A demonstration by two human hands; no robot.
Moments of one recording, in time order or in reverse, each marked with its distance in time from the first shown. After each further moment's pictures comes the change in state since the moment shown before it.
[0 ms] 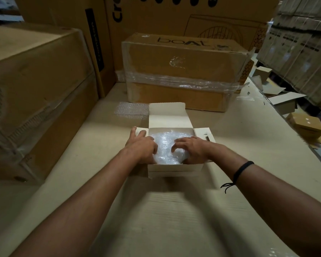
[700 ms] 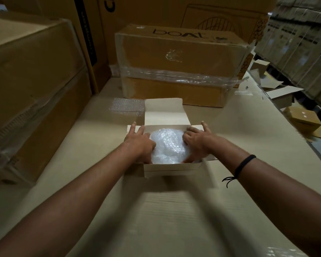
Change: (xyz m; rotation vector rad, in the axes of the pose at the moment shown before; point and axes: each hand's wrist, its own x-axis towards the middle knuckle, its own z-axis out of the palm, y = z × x) left_hand 0.014 0.002 -0.002 0.164 -0.111 0.057; right_hand 0.011 0.023 0.001 -0.310 -0.122 0.227
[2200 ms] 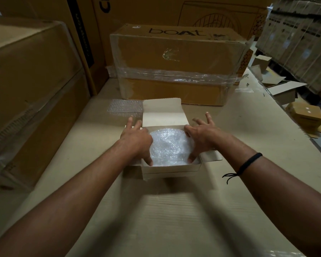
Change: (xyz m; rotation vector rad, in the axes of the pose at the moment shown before) left_hand 0.004 -0.003 -0.019 0.035 0.039 -0.043; right_hand -0.010 0.019 -0.017 0.125 0.040 0.049
